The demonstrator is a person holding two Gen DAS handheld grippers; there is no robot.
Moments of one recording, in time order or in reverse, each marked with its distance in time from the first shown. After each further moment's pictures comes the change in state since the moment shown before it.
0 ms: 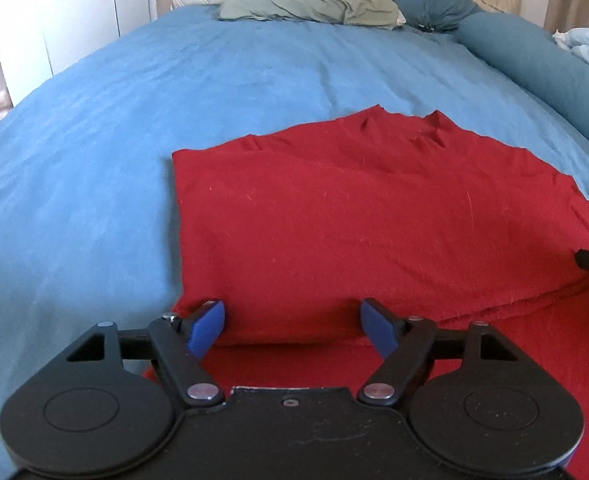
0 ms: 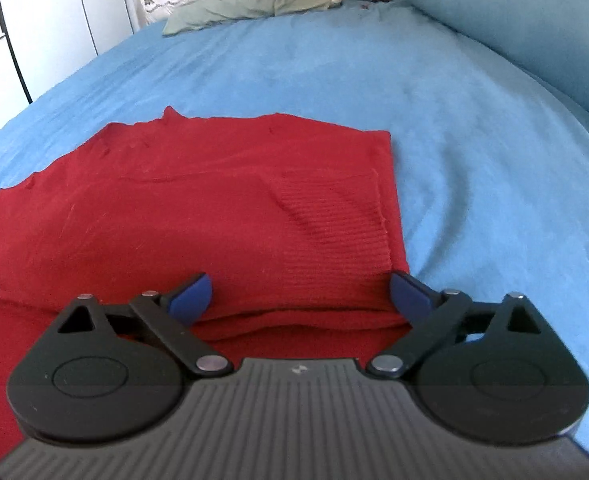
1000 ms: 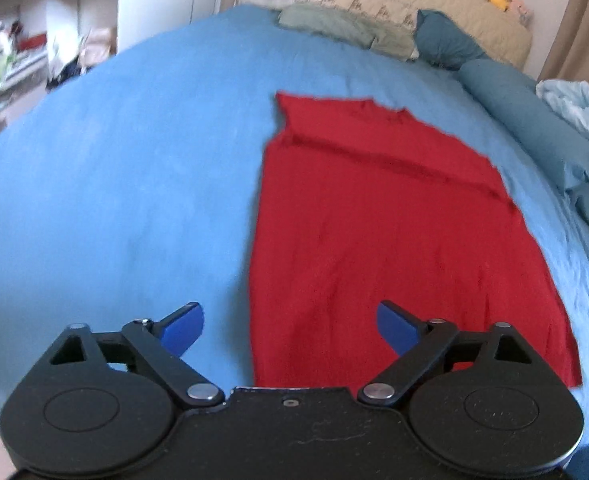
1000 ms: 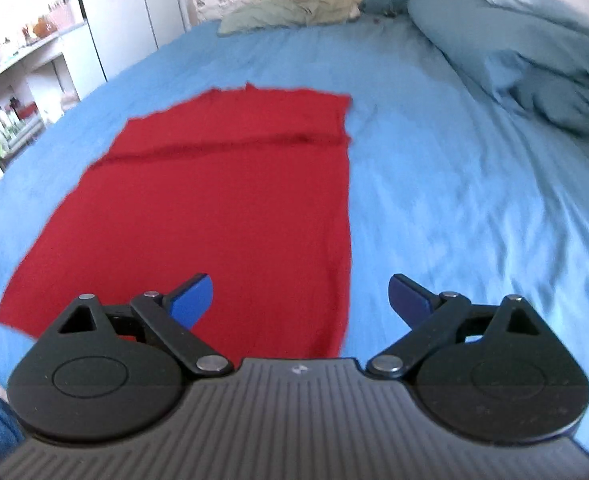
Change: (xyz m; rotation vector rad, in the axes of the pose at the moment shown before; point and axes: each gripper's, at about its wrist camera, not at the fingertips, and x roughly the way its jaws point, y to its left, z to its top) left arm -0.257 0.032 -0.191 -0.205 -0.001 -0.044; right arm -0.305 -0.022 -0.165 -0.065 0.033 0.049
